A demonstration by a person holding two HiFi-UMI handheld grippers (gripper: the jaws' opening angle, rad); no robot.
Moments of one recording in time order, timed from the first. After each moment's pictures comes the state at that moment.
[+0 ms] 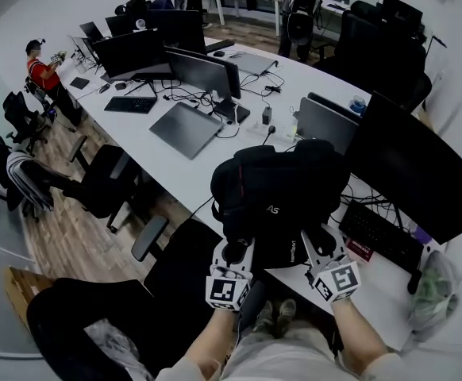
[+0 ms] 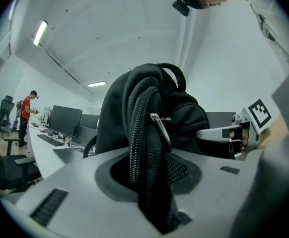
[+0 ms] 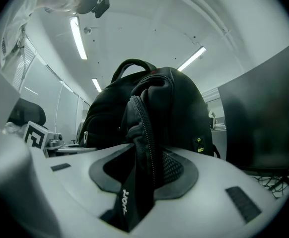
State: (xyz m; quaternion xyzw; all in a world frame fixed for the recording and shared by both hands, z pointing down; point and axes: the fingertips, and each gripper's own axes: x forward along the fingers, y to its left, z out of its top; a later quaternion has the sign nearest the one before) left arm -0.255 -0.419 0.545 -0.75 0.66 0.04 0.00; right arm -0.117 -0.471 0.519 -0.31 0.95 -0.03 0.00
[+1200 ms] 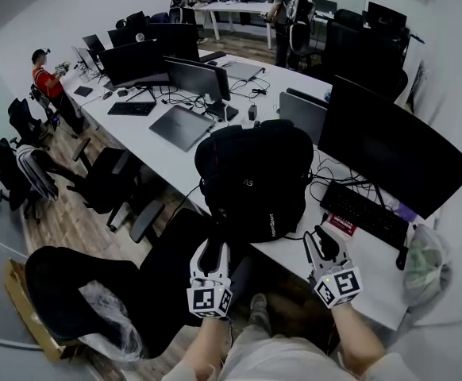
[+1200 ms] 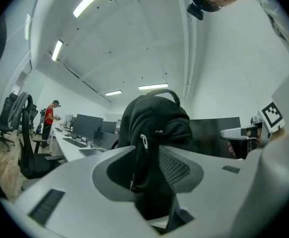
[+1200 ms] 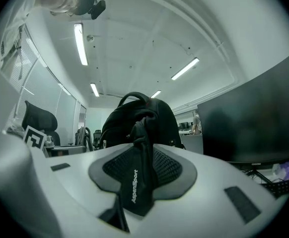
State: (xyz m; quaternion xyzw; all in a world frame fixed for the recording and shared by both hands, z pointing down) left arm -0.229 -0.271 0.537 -0.68 0.73 0.07 0.01; right arm -0.003 -0.358 0.505 -0.34 0.94 -0.03 0.03
